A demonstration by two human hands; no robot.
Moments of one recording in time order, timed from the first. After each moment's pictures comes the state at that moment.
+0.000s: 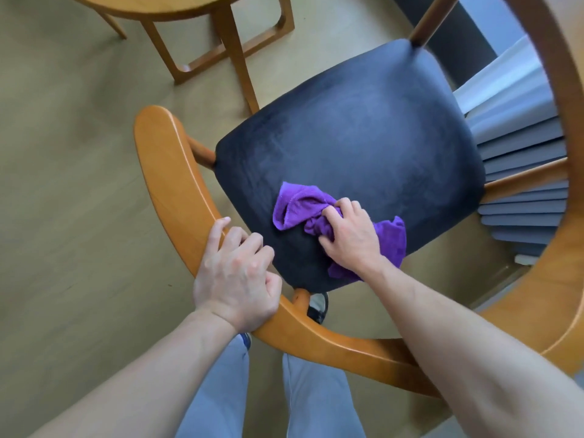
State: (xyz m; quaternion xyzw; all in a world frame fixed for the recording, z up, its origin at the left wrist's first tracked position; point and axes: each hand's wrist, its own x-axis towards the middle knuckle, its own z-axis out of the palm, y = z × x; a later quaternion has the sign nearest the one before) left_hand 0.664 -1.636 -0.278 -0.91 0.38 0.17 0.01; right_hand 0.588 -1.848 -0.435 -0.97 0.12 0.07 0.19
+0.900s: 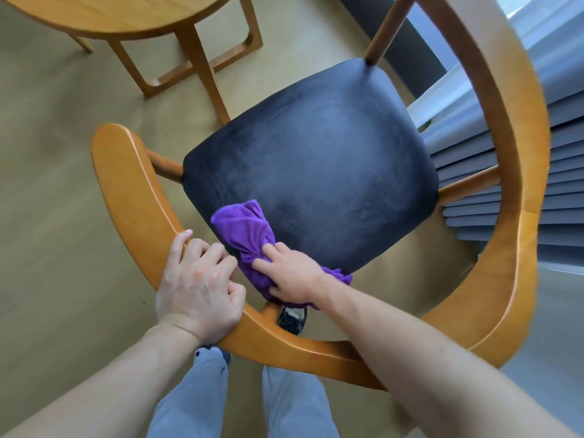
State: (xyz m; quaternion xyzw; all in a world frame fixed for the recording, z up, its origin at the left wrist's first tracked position) left_hand 0.662 -1.637 -0.279 -0.91 0.39 0.15 0.01; right_hand 0.581 -1.806 -0.413 -0.93 -0.12 0.26 0.24
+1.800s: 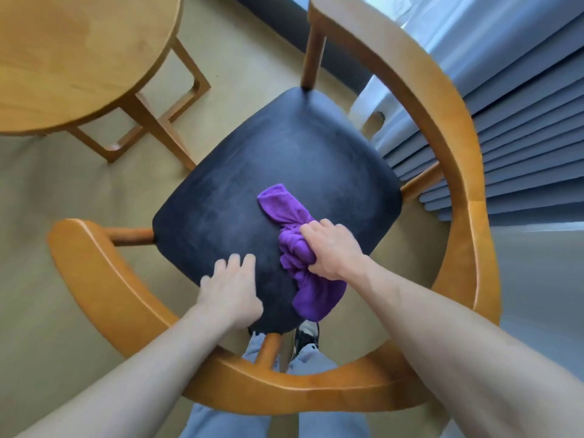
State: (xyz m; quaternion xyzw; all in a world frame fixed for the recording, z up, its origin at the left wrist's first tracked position) left_hand 0.697 -1.737 -0.295 -0.83 0.34 0.43 0.11; right_hand 0.584 -1.925 -0.386 -0.95 0.15 0.24 0.15
